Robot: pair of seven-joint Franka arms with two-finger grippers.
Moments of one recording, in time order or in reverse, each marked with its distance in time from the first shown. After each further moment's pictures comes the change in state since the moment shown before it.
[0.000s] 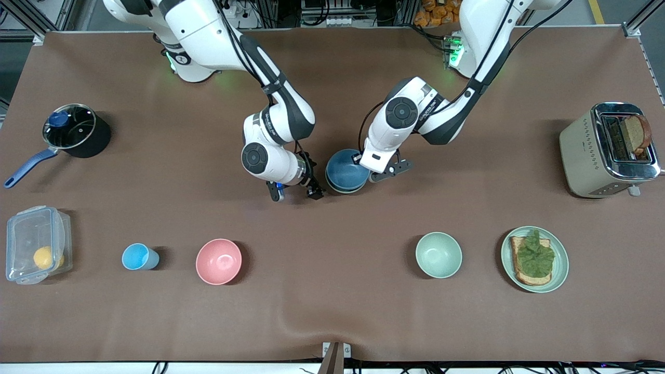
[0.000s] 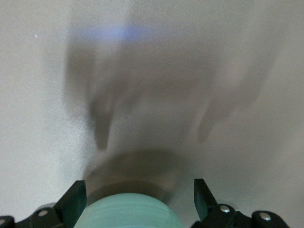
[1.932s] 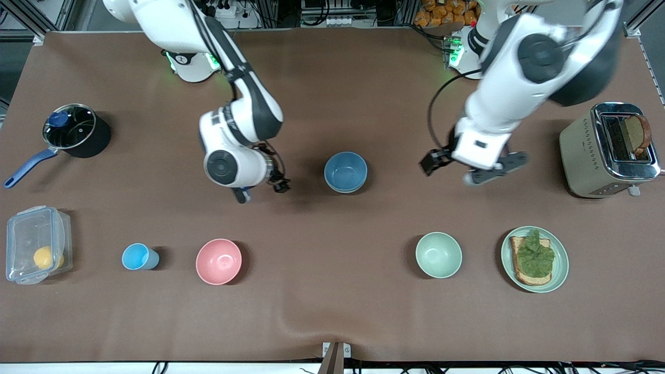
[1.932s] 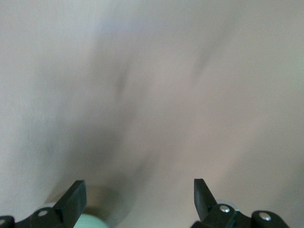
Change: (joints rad) left arm 0.297 -0.303 0.015 0.356 0.000 -0.609 0.279; right arm -0.032 -0.176 -0.171 0.015 -0.254 -0.484 -0.089
